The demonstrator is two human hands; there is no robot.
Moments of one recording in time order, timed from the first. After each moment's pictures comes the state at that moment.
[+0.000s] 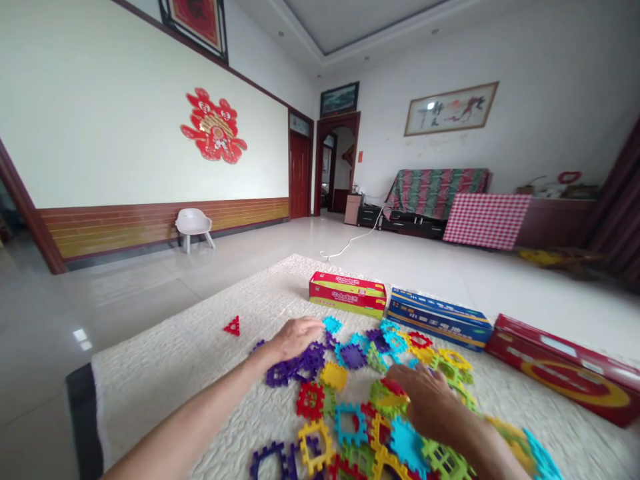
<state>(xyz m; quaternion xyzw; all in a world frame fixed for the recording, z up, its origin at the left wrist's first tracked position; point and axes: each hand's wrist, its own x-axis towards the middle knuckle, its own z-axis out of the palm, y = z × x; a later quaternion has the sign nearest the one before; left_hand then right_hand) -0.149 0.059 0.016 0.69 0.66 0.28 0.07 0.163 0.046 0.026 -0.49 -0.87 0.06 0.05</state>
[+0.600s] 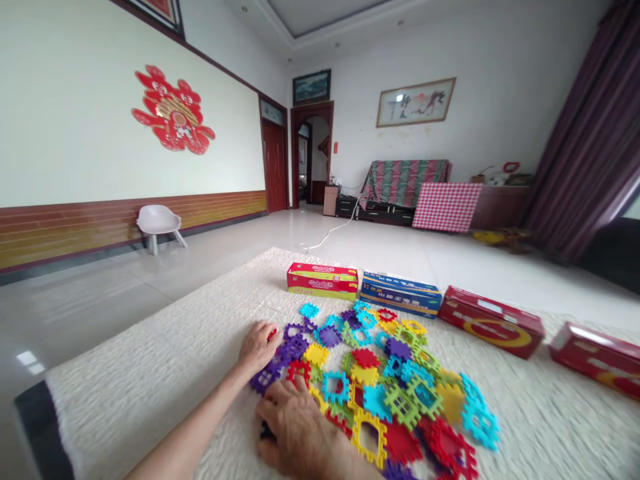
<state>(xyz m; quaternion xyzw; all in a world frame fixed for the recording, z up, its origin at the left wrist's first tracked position) -0.170 0.044 -0.051 0.66 0.71 0.23 0.00 0.022 -0.053 0.000 -0.25 -0.96 0.12 0.10</state>
